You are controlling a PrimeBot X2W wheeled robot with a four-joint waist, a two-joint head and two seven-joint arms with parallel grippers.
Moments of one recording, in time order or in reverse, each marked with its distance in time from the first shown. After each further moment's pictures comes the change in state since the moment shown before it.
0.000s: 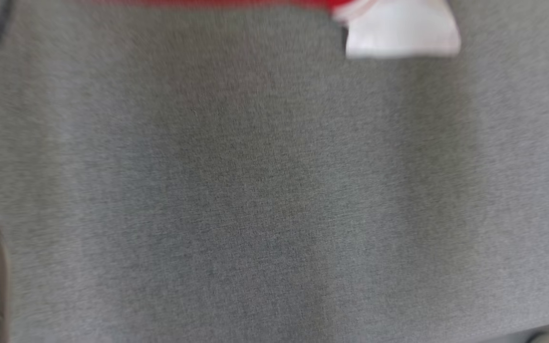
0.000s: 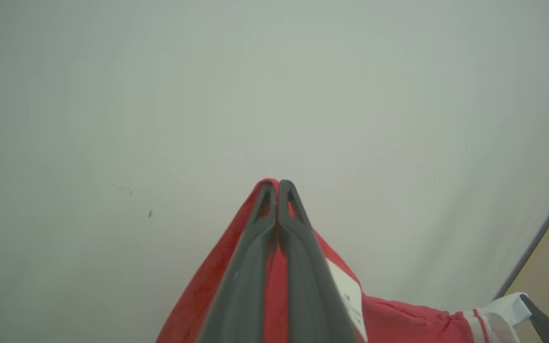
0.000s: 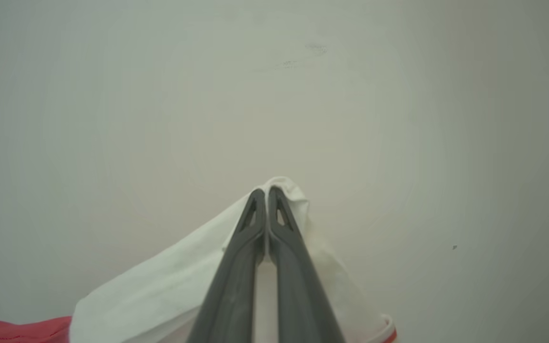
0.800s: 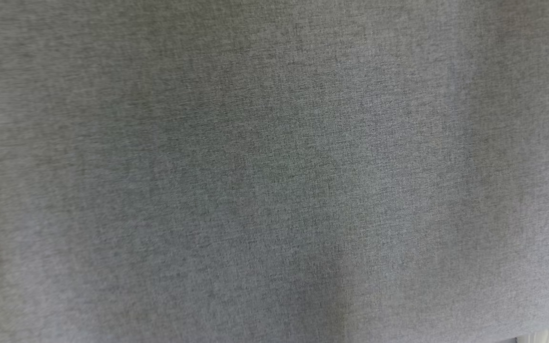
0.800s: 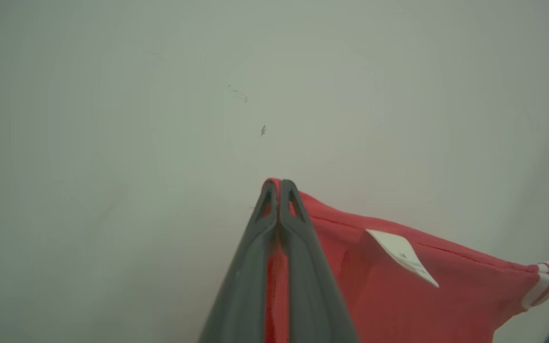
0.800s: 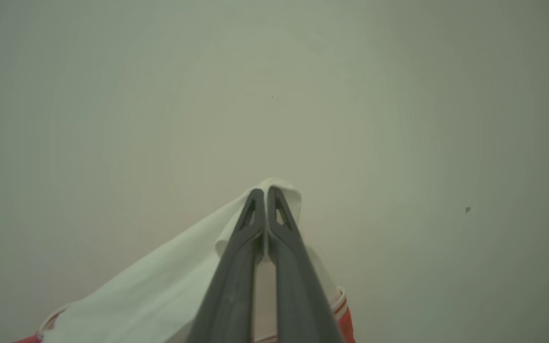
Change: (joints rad) left arm -0.086 0.094 -0.078 0.114 0.029 -0.124 -0.318; right arm -0.221 -0.091 0.066 0.206 0.089 0.000 -0.346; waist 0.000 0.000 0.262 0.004
